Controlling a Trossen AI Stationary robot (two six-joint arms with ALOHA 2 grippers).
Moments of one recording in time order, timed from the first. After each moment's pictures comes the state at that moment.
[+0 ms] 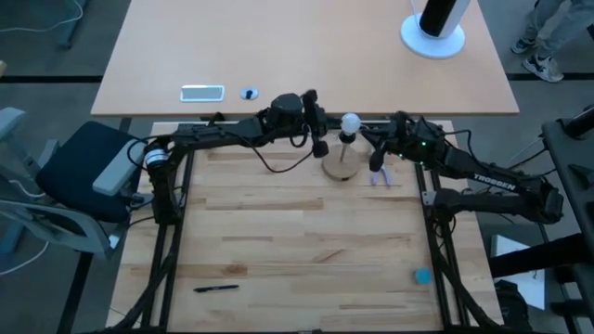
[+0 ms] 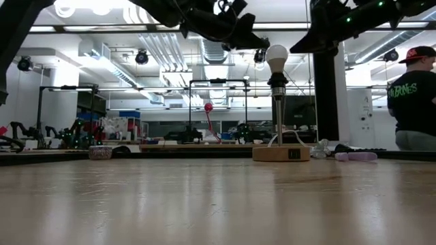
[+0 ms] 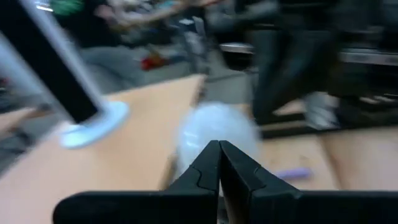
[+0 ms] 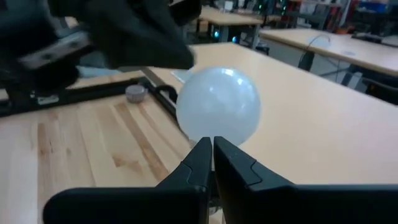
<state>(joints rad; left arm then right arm) 0.36 1.87 1.59 0.10 0.09 0.34 -0.48 0.81 0.63 0.00 0.07 -0.08</state>
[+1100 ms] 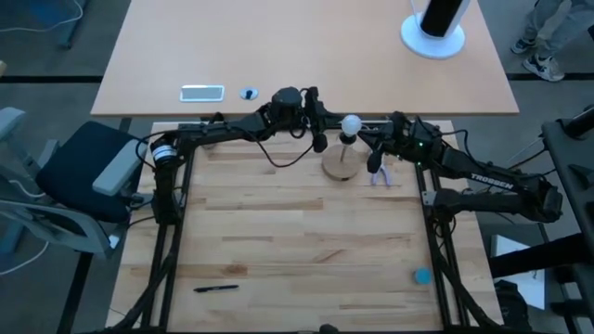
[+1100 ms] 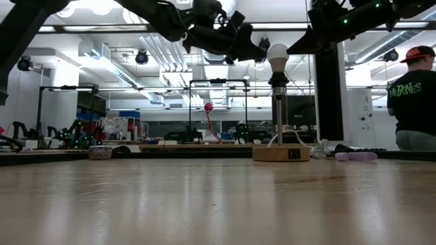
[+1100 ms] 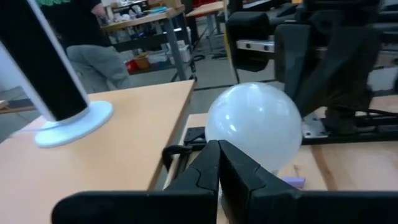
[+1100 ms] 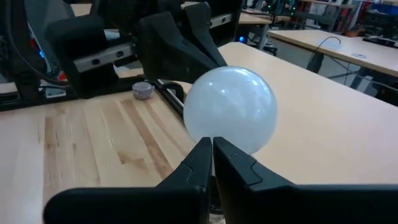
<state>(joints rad) 0.42 1.93 1.59 0.19 0.24 0.25 -0.48 0.85 0.63 0.04 0.05 -0.10</state>
